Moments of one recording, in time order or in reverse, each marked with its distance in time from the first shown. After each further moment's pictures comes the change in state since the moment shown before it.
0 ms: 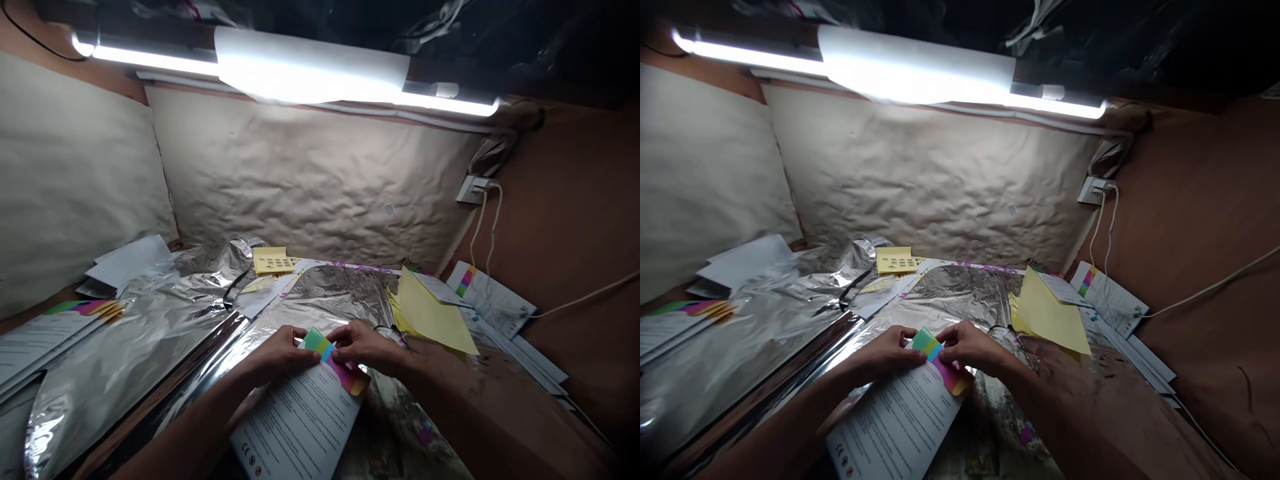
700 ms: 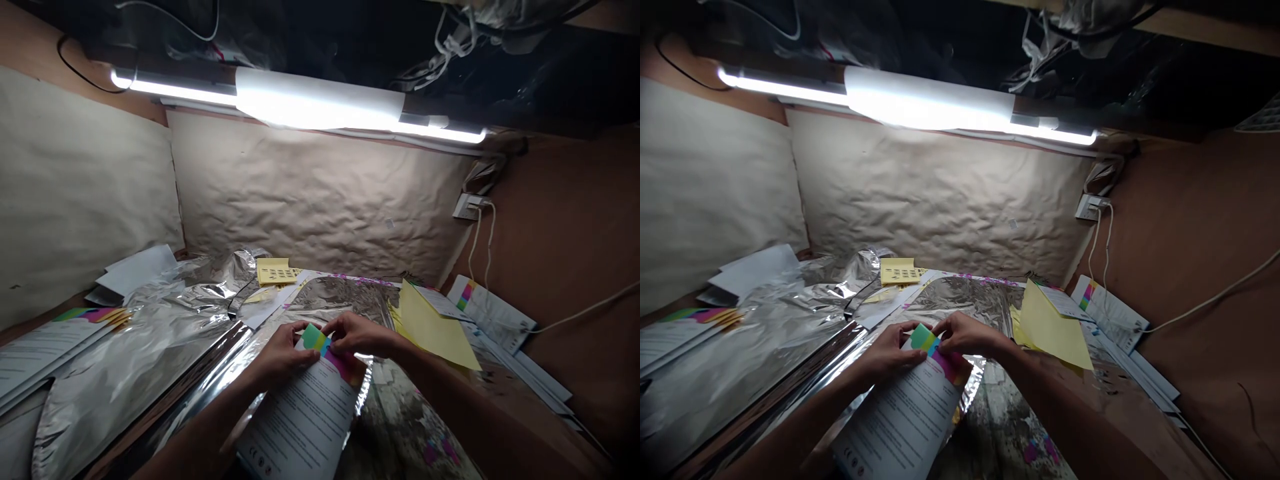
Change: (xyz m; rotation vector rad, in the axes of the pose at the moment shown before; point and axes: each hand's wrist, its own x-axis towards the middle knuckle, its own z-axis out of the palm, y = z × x) left_hand 0.001 0.013 -0.004 0.021 0.117 0.300; right_hand 0.018 -0.043 -0.017 -0.370 -0.067 -0.119
